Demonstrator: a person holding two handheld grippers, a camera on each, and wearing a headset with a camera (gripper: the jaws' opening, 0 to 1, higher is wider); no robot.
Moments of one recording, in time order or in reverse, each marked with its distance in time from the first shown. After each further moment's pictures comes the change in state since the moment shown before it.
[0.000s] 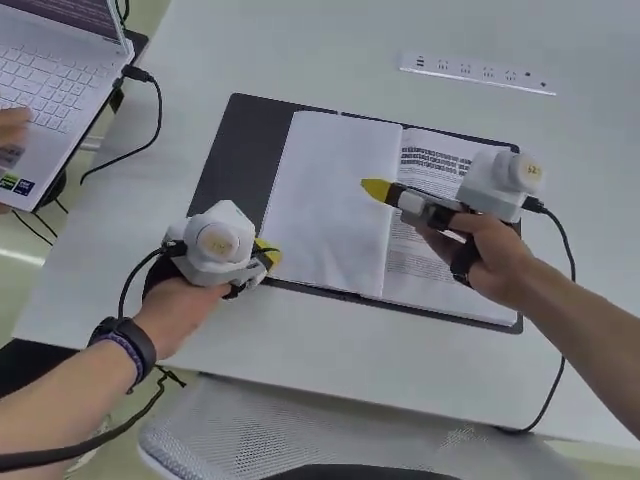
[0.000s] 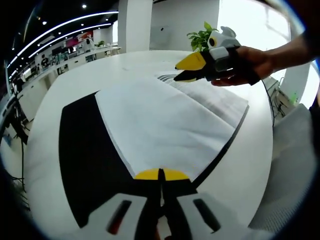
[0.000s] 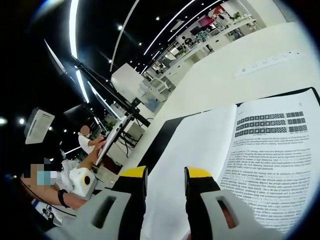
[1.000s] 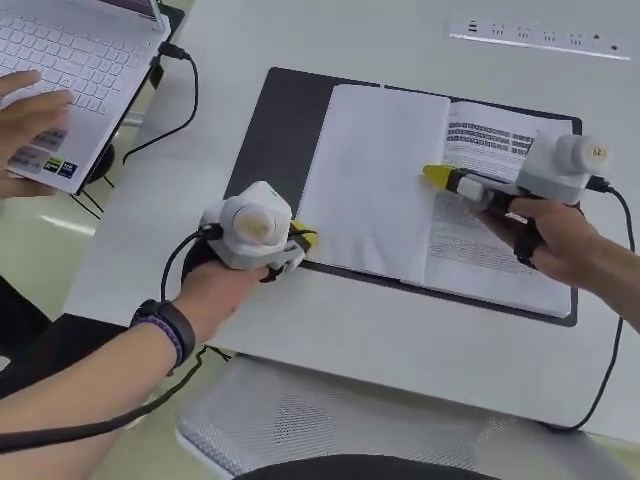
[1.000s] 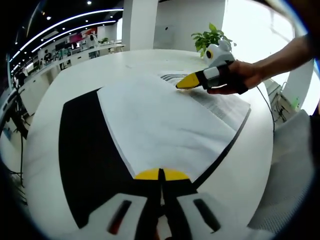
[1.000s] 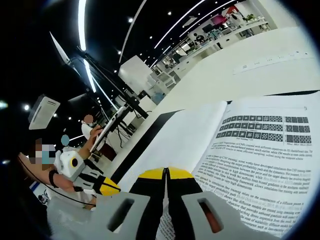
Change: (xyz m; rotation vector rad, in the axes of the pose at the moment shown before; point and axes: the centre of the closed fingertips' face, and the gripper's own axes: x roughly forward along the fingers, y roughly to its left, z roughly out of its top) left arm 0.001 0.001 0.001 -0.036 0.006 0.004; right arm 0.006 -0.049 -0.010 -0.089 0.058 0.054
